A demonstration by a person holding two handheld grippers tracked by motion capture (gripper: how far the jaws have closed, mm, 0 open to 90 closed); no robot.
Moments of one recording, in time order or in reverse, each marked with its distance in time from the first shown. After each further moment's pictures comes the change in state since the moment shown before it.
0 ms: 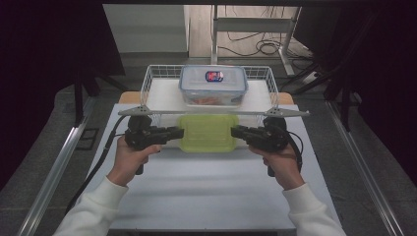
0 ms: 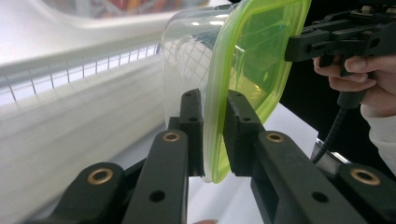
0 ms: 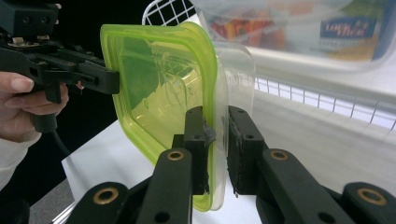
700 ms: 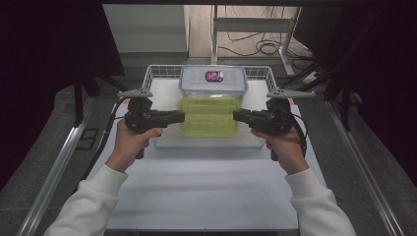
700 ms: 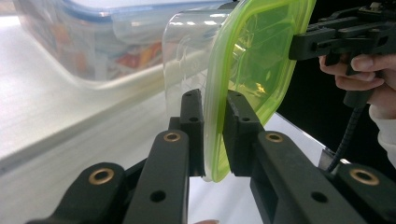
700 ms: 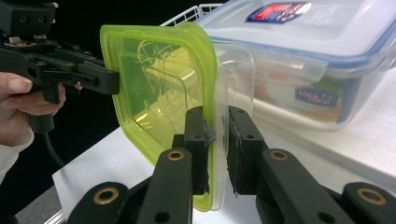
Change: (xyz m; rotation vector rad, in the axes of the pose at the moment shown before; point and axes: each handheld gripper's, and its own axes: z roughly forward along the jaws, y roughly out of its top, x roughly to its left) left arm 0.002 0.040 -0.002 -0.019 0.017 0.030; right arm -0.003 0.041 -0.005 -0.017 -0.029 -0.037
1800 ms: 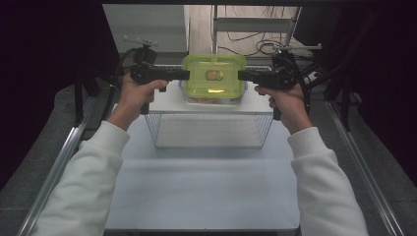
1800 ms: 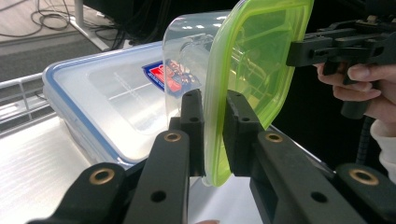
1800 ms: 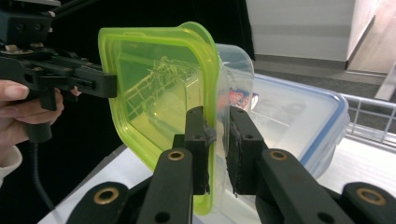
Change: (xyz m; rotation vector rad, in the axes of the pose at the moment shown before) left arm 0.039 0.097 0.013 -0.001 -0.031 -0.017; right arm -0.038 0.086 0.011 -0.030 -0.029 0.048
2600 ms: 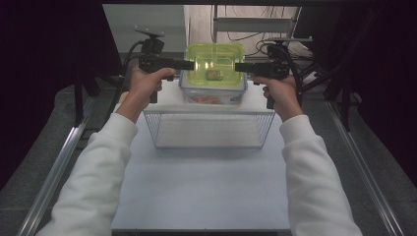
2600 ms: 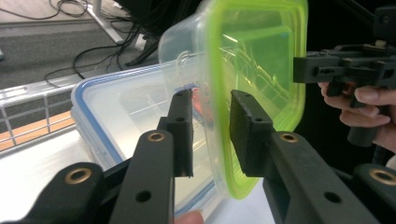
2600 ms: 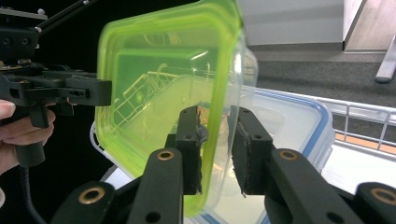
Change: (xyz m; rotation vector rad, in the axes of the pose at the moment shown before) left arm 0.025 0.018 0.029 -0.005 0.064 -0.139; right arm -0.030 0.012 0.032 0.019 -0.026 0.120
